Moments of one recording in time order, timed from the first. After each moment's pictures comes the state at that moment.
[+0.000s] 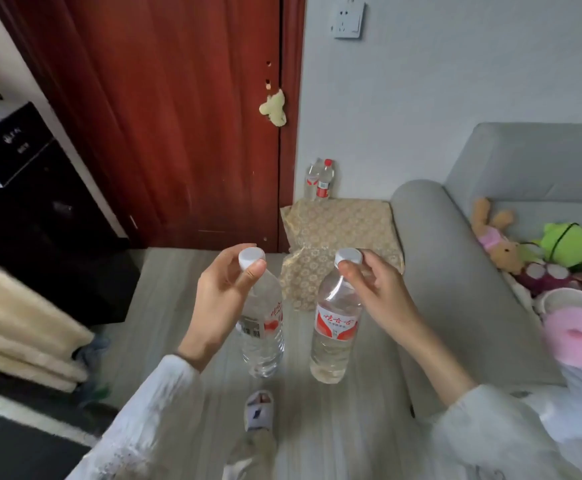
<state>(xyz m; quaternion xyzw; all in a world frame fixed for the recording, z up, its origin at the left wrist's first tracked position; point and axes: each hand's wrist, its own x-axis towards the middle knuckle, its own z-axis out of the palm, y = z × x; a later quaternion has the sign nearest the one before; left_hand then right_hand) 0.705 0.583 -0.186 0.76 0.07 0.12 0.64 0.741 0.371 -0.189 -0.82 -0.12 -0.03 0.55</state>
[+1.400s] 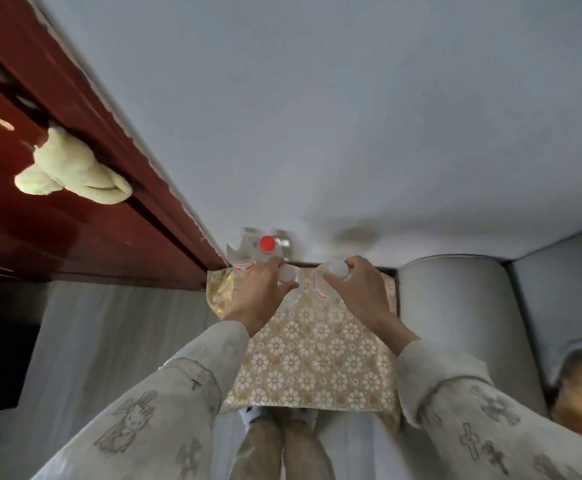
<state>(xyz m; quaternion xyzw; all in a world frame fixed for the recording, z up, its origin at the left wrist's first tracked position) 1.528 0.393 -0.390 0.93 0.09 -0.12 0.33 1.554 0.223 -0.401 -0.92 0.06 0.13 0.36</state>
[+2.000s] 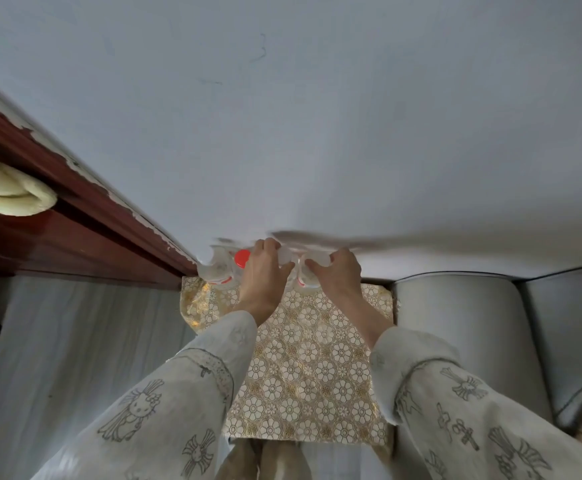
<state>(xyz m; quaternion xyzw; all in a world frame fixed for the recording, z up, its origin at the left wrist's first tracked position) 1.616 0.363 -0.467 0.93 0.15 -0.07 0.33 1.640 0.237 -0.482 -0.87 0.15 0.19 0.42</state>
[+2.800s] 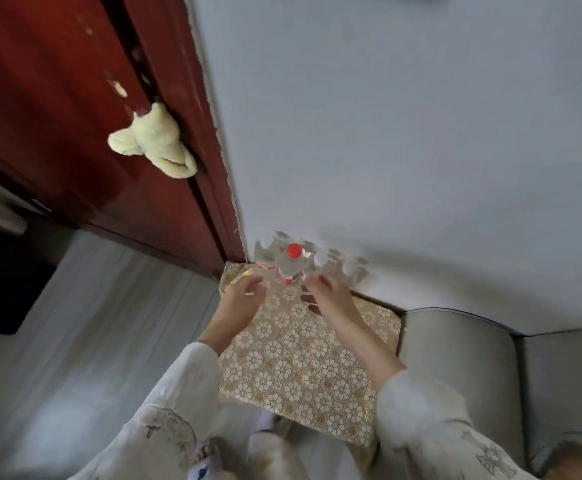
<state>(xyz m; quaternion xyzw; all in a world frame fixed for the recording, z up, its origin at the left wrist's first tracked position) 1.486 0.431 -0.389 0.78 0.30 -0.11 0.54 1.547 0.282 -0.358 -0.78 0.03 0.35 0.51</state>
